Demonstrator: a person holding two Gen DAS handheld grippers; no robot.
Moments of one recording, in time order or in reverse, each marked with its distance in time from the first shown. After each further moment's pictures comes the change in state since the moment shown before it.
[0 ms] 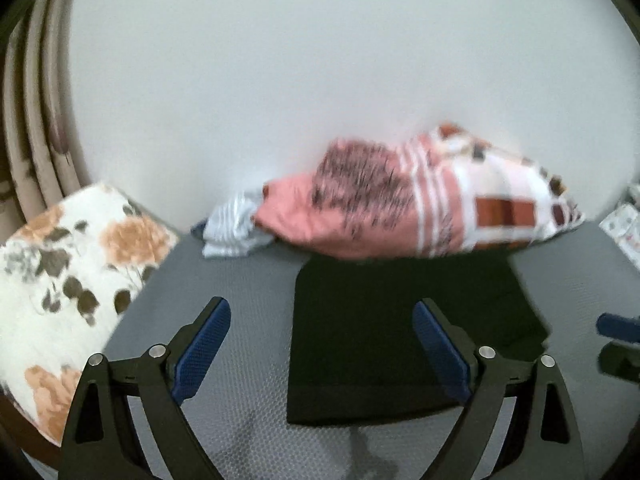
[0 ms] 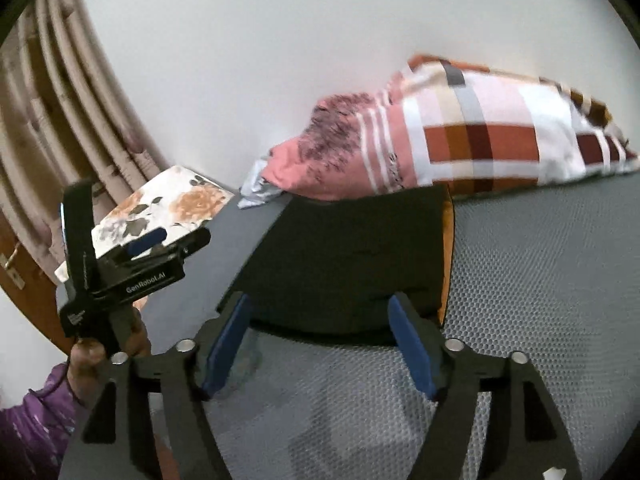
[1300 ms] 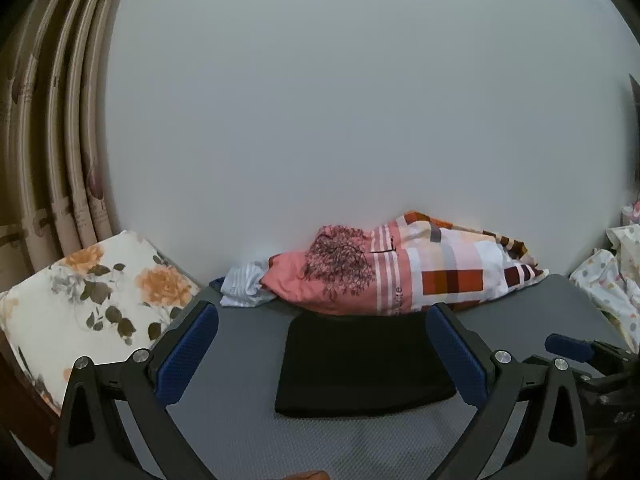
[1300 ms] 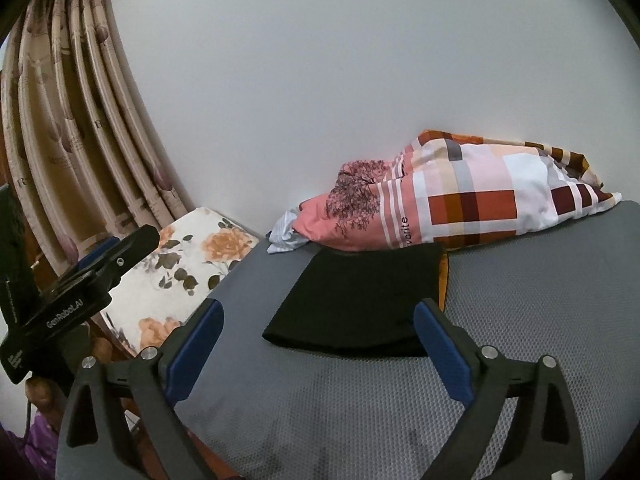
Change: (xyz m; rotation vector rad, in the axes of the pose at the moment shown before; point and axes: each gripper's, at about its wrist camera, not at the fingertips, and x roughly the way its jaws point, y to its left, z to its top) left arm -0.153 -0.029 0.023 -0.039 -0.183 0.009; right arm -0.089 0.038 0.002 -0.014 -0.144 0.001
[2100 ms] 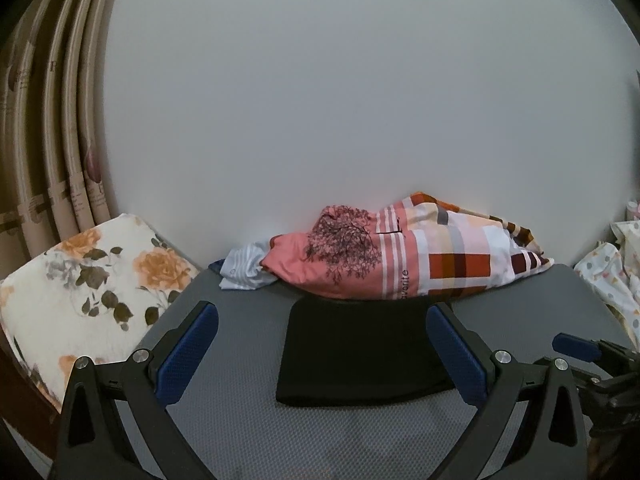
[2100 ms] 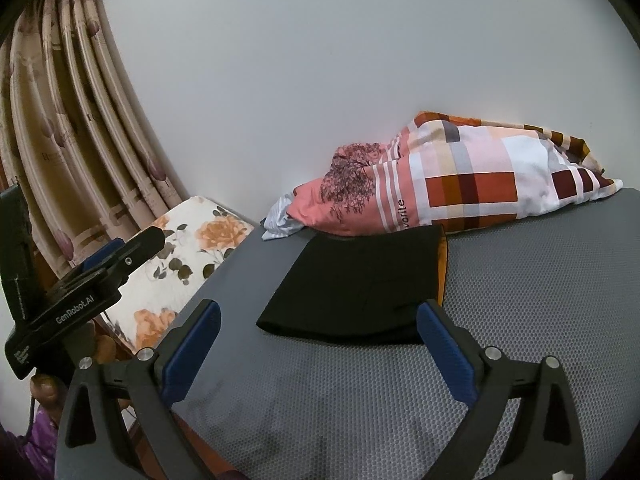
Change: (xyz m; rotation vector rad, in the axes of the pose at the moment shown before) left arm 0.018 0.008 -0.014 -0.012 0.046 0.002; right arm 0.009 -0.003 -0.008 0.011 0.041 -0.011
